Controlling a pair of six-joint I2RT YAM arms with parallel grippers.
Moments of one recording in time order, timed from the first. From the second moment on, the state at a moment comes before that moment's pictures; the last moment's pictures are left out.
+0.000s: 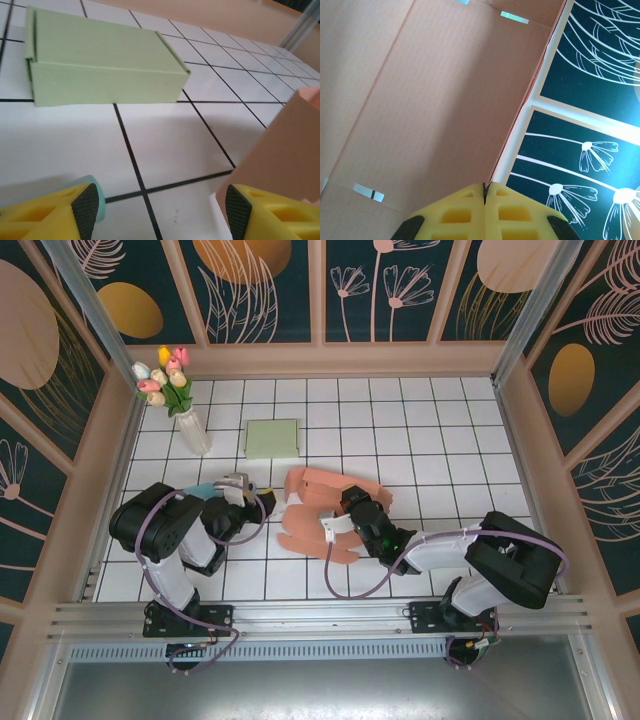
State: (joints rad) left arm -0.40 1.80 0.15 1.39 0.09 -0.36; right arm 1.00 1.45 0.39 0.67 0.61 -1.57
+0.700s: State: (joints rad) left arm -0.40 1.95 0.33 1.35 0.44 -0.34; right arm 1.00 1.45 0.39 0.66 0.61 -1.54
